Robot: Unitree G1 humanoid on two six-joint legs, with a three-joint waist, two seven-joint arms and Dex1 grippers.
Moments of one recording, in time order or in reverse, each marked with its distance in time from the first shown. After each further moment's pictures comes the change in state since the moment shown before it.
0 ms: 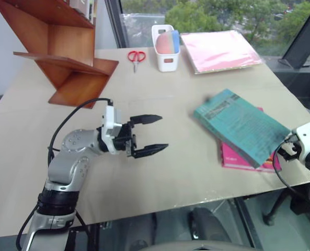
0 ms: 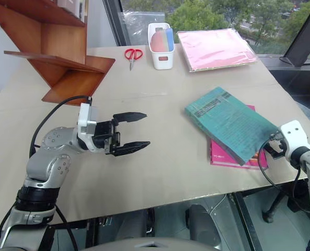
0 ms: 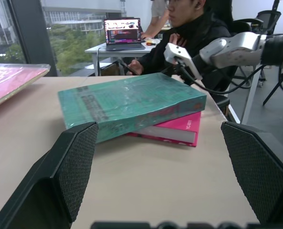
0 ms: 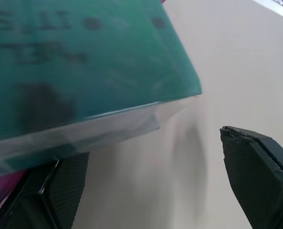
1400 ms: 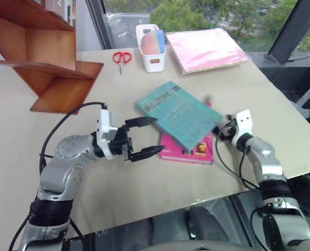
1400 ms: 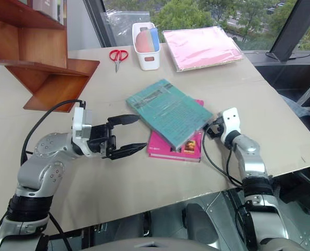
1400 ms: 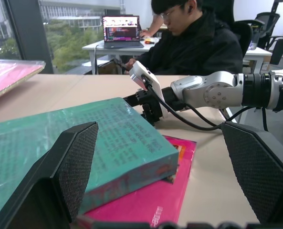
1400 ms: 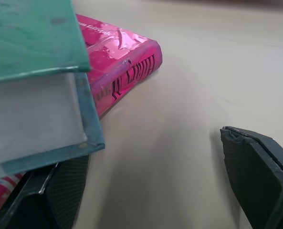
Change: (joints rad) left arm 0.094 0.039 0.054 -0.073 -0.022 0.029 0.064; right arm -0.269 0.472 0.194 0.141 -0.021 -0.171 -0.077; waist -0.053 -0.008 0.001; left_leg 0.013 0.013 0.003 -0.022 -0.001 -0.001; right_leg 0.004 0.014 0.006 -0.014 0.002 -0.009
